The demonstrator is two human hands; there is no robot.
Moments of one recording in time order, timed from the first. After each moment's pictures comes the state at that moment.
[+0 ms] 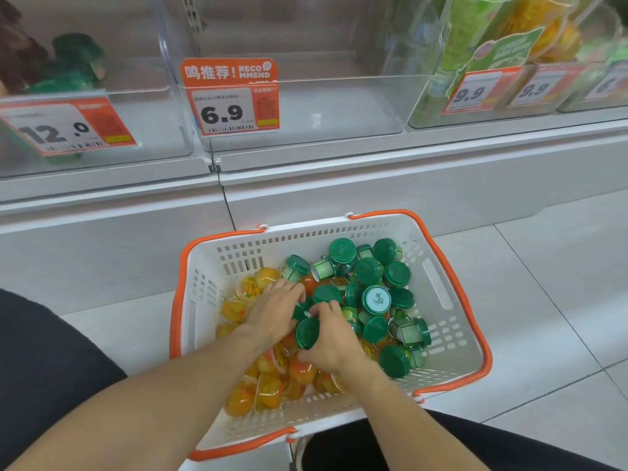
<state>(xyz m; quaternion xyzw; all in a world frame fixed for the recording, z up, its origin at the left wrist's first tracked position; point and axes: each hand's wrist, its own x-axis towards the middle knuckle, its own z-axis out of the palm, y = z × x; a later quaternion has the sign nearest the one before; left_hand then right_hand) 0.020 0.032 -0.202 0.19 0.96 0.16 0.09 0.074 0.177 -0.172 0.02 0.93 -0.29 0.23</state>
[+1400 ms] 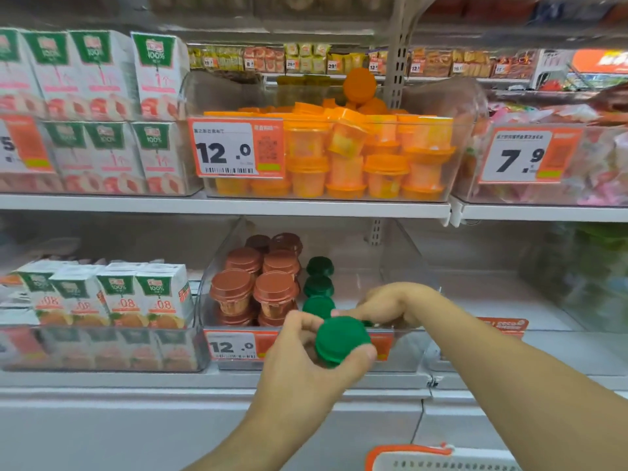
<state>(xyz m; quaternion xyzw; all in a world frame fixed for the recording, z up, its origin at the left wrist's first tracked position) 0.001 -0.213 0.107 -0.05 0.77 0.63 -0.12 -0.178 -0.083 0.128 -0.08 0.90 -0.19 0.38</state>
